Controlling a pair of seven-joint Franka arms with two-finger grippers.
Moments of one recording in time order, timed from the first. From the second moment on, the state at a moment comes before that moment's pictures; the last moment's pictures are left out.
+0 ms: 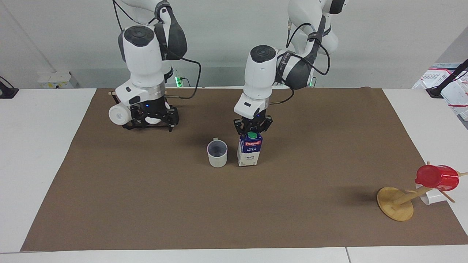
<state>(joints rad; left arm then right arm) -0.68 0.28 0.01 -1.67 0.05 2.09 -0.78 0.21 0.00 -0.01 -1.81 -0.11 1.86 0.37</state>
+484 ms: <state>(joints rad) -0.70 0.30 0.01 -1.67 0.06 2.13 -0.78 -0.02 -0.05 -0.02 -1.60 -0.05 1.53 0.07</state>
